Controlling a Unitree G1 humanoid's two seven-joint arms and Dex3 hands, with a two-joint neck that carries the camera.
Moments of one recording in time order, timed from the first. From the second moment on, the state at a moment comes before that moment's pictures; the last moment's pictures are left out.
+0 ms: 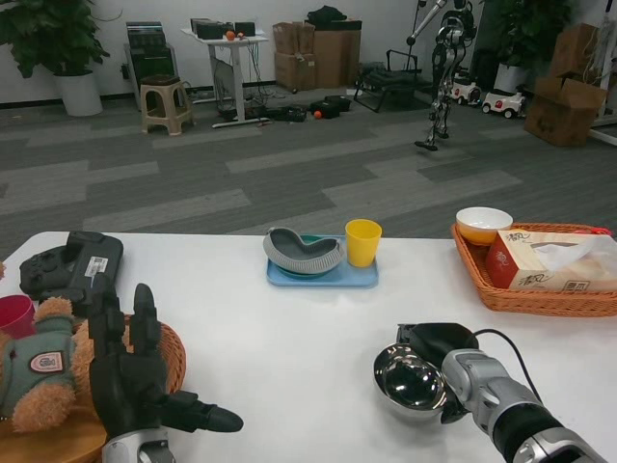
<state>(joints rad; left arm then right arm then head) -0.43 0.12 -0.57 0.84 -0.73 -1.25 0.31 -0.60 -0.42 0.21 0.96 -0.89 -0.13 -0.08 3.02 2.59</state>
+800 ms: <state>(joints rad) -0.43 0.12 -0.57 0.84 -0.73 -1.25 0.31 -0.56 -0.42 0.14 0.90 -0.74 -0.11 0.02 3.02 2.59</state>
